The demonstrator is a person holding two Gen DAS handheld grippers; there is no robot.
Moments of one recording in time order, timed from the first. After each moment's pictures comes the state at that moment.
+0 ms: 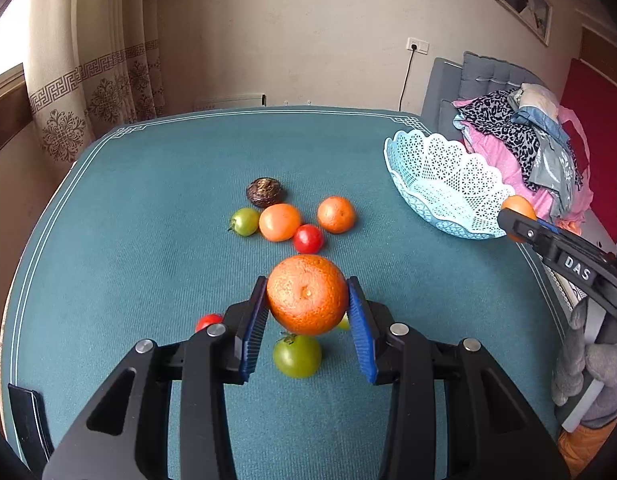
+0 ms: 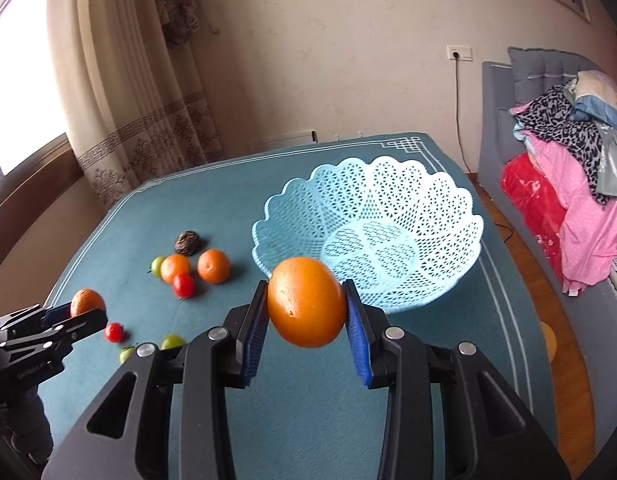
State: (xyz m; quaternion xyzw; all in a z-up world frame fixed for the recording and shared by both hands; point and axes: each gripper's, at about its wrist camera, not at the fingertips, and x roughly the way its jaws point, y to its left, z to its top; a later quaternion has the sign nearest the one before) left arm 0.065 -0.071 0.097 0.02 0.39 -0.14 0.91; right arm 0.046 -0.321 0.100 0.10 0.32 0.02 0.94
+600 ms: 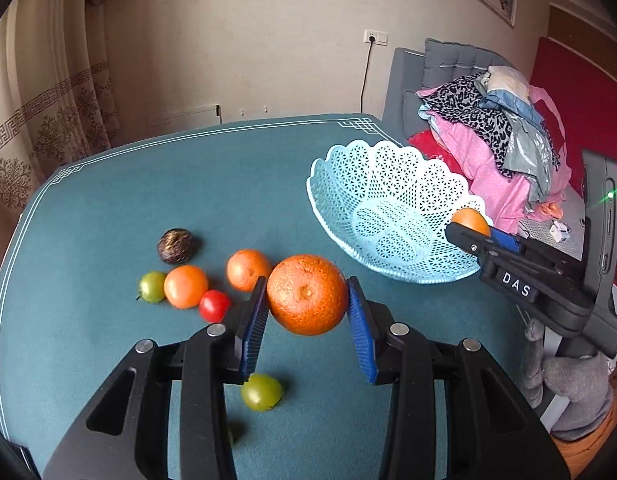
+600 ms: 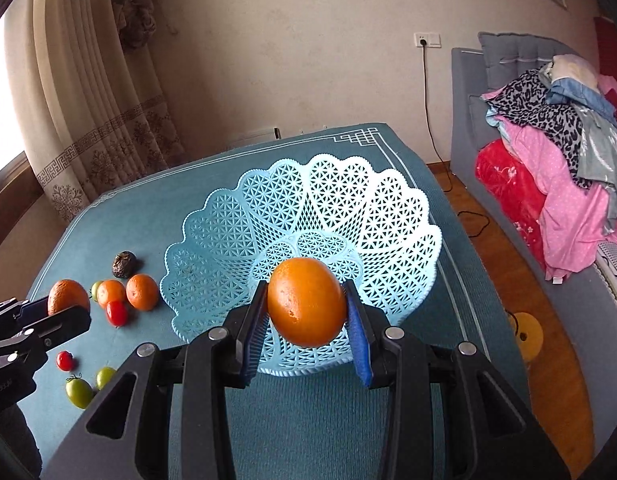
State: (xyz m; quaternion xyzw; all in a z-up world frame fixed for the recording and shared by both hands) left arm 0.110 -0.158 0.103 0.05 0.38 -0.20 0.90; right arm 0.083 -0.362 0.080 0.11 0.33 -0.03 0.94
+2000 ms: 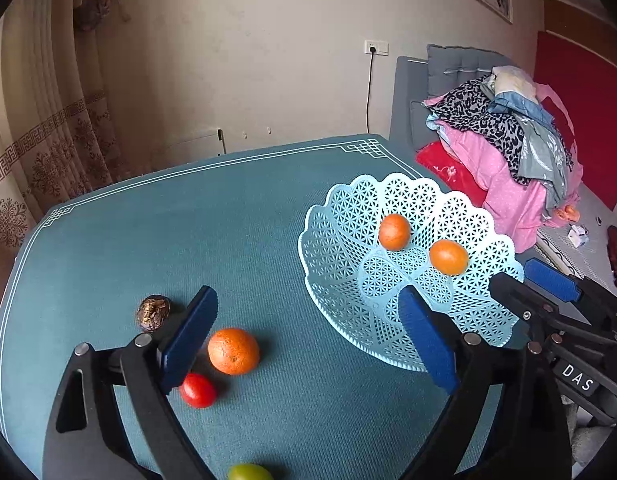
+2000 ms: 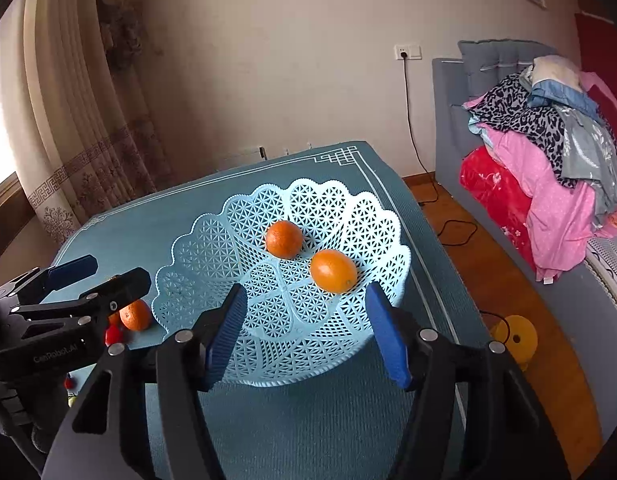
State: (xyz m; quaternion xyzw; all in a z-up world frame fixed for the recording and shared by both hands) left arm 0.161 -0.195 0.100 0.08 0.34 -0.18 0.92; right arm 0.075 -0.371 0.090 0.12 0.30 -0.06 0.94
